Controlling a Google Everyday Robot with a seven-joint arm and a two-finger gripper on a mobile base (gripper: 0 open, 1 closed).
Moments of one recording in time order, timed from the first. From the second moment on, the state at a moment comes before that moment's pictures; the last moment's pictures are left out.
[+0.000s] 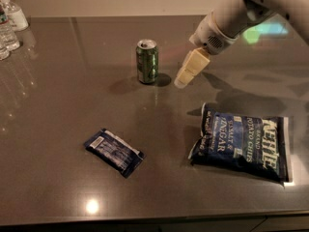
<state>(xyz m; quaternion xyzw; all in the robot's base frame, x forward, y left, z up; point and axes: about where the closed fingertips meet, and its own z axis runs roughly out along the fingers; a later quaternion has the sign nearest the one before) 0.624 -0.092 0.908 -0.57 0.76 0.11 0.27</state>
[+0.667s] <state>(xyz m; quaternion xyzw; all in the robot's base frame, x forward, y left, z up) 0.649 -0.052 0.906 -0.56 0.76 0.14 0.30</state>
